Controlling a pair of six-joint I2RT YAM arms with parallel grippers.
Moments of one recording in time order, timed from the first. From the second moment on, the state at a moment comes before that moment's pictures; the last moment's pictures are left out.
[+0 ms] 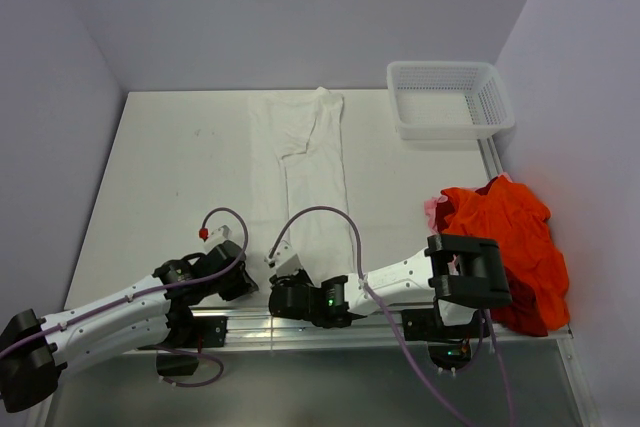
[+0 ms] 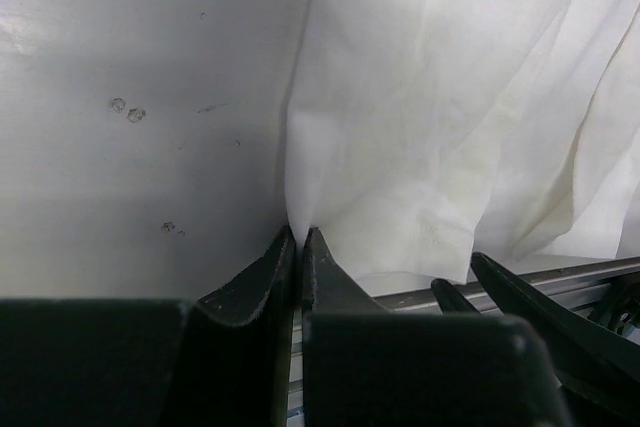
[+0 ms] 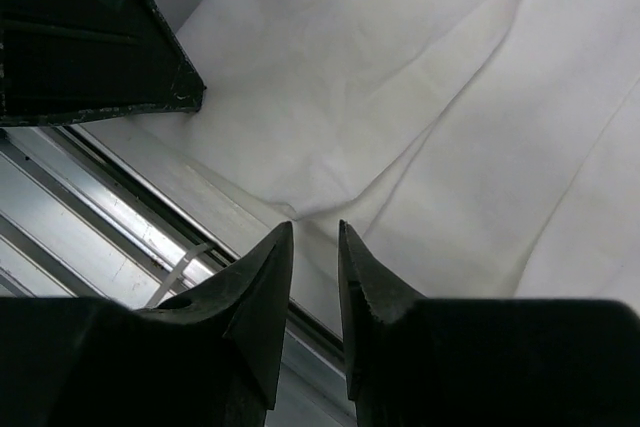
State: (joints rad) left arm -0.93 0.74 0.29 -0.55 -0.14 -1.27; right arm 1.54 1.66 0.83 -0.08 0.61 0.69
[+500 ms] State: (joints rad) left arm -0.93 0.74 0.29 -0.56 -0.14 -1.25; right arm 1.51 1.70 0.87 -0.06 0.54 0.65
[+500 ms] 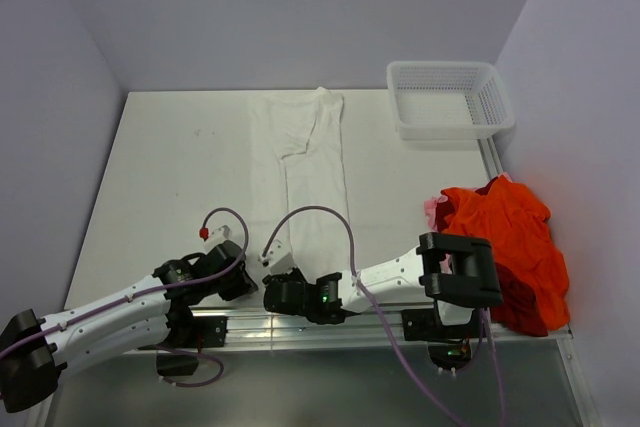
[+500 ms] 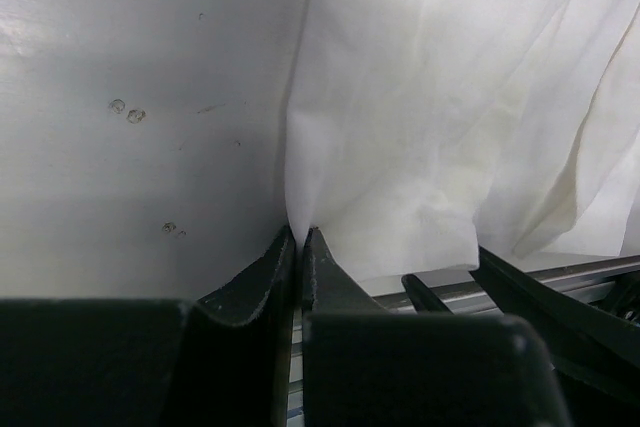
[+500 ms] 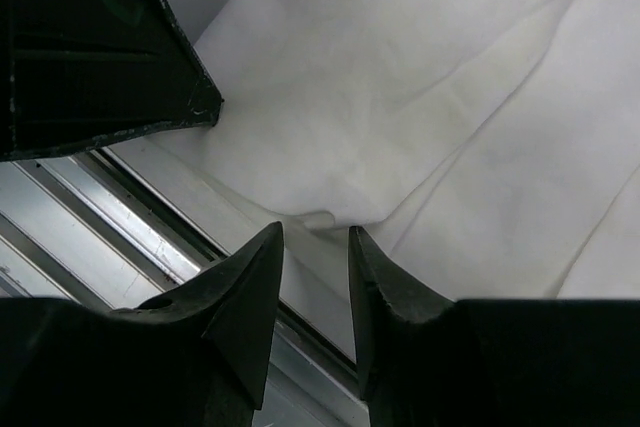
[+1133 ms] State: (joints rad) left arm -0.93 0.74 0.29 -0.56 -0.14 -1.25; right arm 1.45 1.73 0.89 -0.04 0.51 0.63
